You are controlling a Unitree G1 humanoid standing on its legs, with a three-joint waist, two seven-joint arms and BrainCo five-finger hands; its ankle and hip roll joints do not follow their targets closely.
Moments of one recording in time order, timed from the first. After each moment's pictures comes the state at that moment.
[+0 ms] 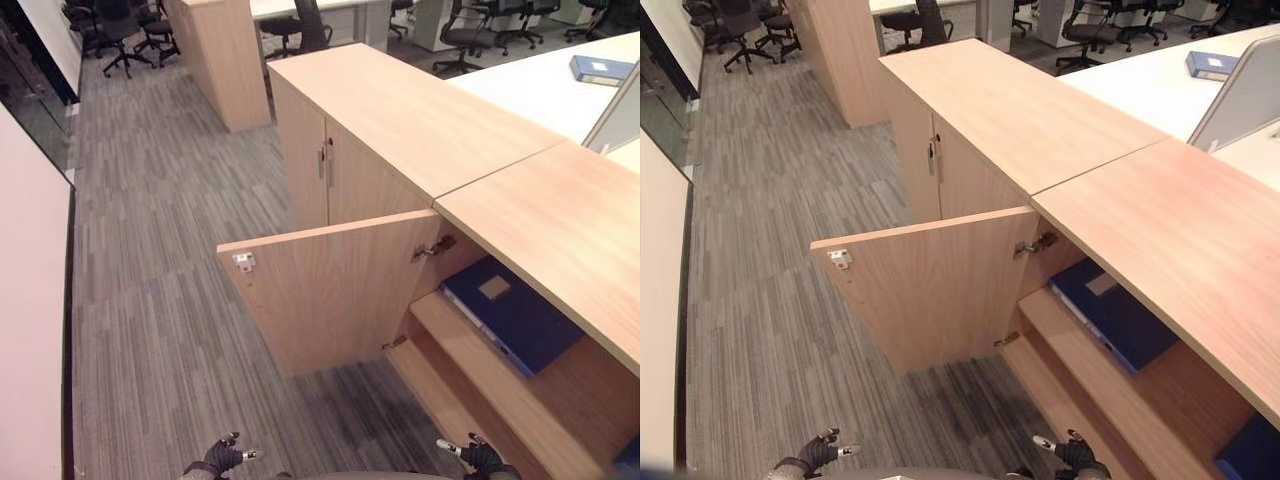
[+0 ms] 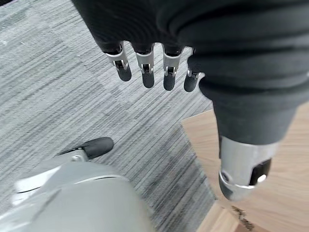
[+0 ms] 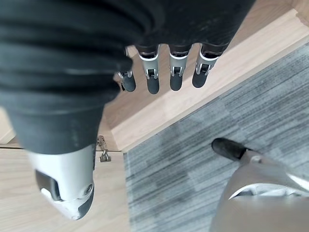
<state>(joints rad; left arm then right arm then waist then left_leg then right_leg) 0.05 0.27 -0.20 1.11 -0.04 -0.08 -0.01 0.09 -0.30 0.15 1.11 0.21 -0.06 -0.11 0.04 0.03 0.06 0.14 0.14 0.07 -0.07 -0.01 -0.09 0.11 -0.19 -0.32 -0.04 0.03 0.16</state>
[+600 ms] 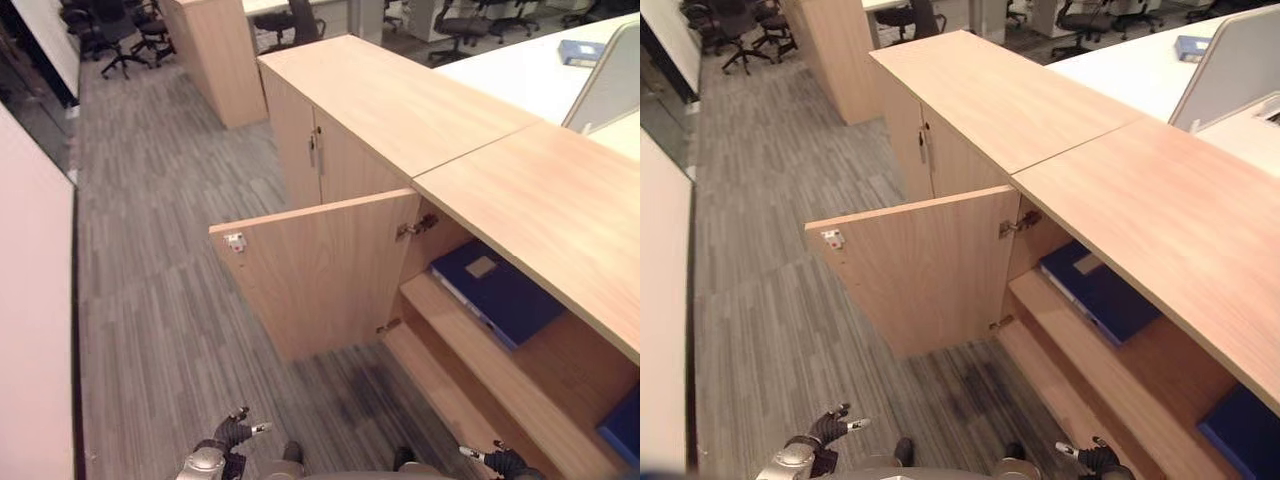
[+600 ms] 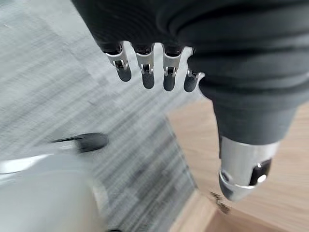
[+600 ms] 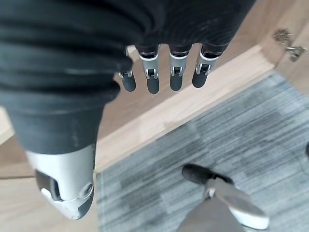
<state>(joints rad) 0.01 0.27 -0.23 1.06 -0.15 -0.09 -0.01 0.07 -0.34 0.15 1.18 0.20 -0.05 -0.09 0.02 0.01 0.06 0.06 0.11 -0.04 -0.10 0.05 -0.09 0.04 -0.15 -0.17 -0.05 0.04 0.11</state>
